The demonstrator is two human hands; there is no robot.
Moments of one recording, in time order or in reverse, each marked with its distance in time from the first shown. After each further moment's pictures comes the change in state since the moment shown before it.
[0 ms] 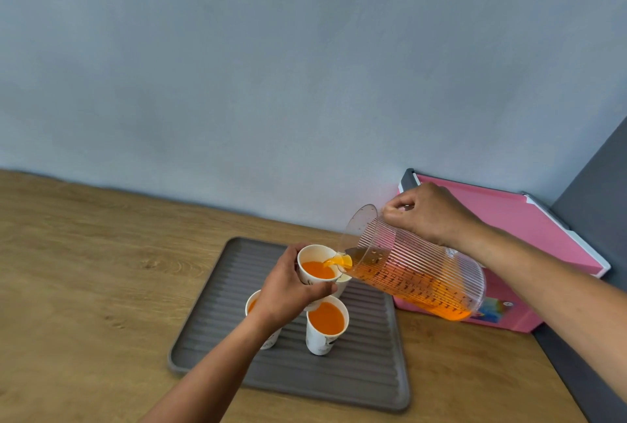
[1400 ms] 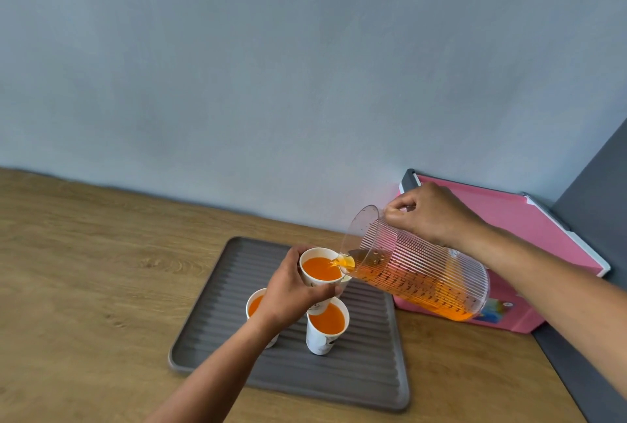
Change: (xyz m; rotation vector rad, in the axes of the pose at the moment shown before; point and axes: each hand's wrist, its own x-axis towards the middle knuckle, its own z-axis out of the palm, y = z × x) left_hand -0.004 0.003 0.003 -0.045 -0.012 0.014; right_hand -0.002 0.000 -0.002 -0.017 -0.014 0.018
